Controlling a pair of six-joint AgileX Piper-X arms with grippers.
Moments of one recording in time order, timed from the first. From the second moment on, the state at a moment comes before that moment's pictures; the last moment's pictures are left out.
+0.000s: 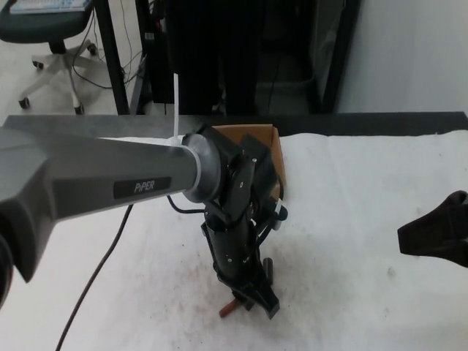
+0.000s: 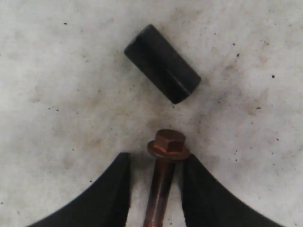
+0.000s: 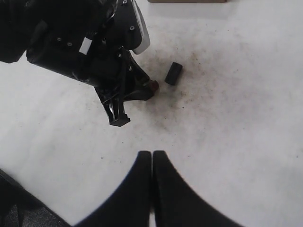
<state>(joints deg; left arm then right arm) -41.8 112.6 -74.3 46.9 5.9 10.0 10.9 49.4 -47.7 56.6 -28.6 6.5</state>
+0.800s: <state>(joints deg) -40.3 106.6 -73.7 48.6 -8.5 11.3 10.9 49.5 -47.7 54.5 -25.7 6.5</state>
